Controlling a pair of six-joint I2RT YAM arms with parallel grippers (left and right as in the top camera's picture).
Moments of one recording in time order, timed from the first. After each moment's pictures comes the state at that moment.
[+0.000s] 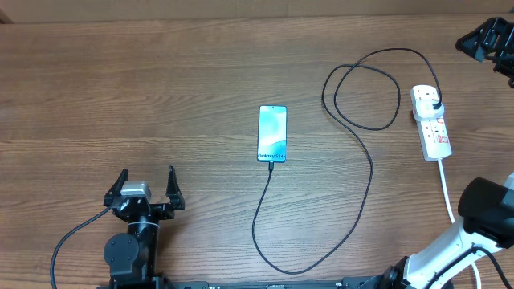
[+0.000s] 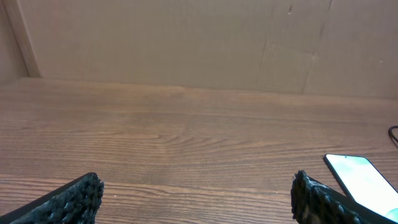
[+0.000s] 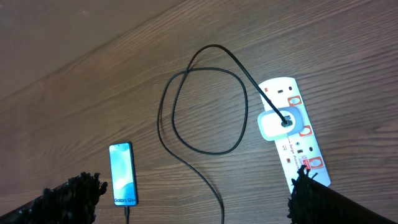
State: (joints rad) left arm 0.10 0.01 0.01 -0.07 0.08 -0.07; right arm -0.48 2.00 2.51 -1.64 -0.49 -0.06
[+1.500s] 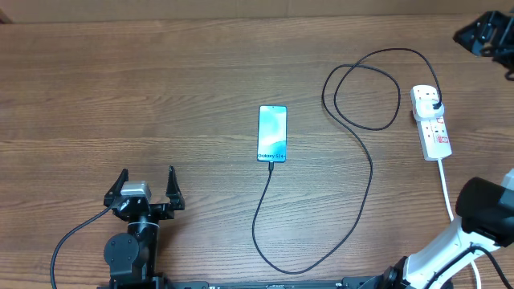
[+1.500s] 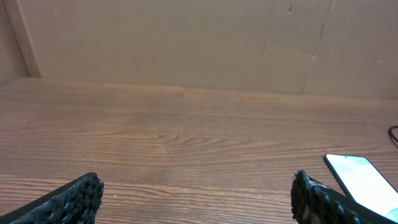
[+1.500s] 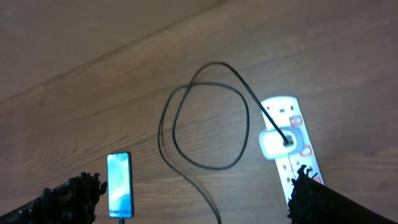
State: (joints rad) left arm 0.10 0.01 0.01 -0.07 0.08 -0.07; right arm -0.45 2.00 2.51 -1.56 -0.48 -0.06
